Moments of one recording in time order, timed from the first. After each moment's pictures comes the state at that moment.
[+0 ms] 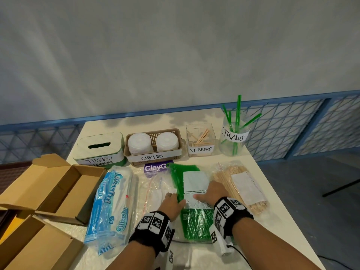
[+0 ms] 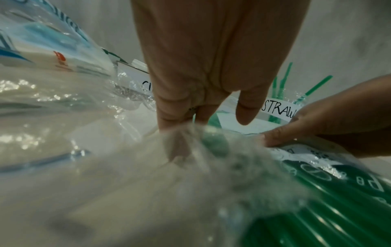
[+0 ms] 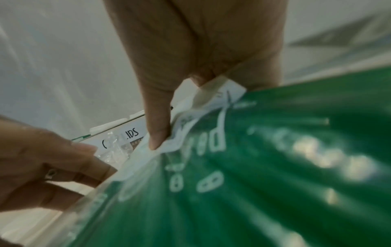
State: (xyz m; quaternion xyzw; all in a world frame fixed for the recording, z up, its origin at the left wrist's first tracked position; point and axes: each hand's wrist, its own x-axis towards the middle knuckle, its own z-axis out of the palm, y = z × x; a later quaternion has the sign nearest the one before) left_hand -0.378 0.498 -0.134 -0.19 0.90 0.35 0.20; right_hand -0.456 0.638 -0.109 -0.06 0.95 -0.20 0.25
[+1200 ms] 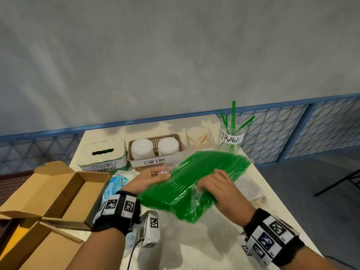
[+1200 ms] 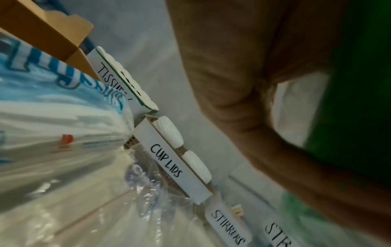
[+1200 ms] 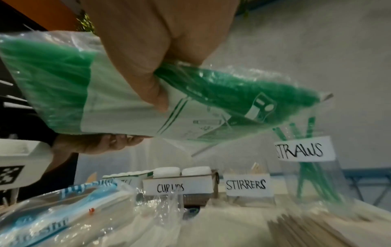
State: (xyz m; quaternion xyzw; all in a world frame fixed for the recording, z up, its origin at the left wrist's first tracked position) left_hand -0.350 0.417 -0.015 -0.09 0.74 0.65 0.15; right_hand -0.391 0.665 -0.042 -0.50 0.82 -0.20 -0.19
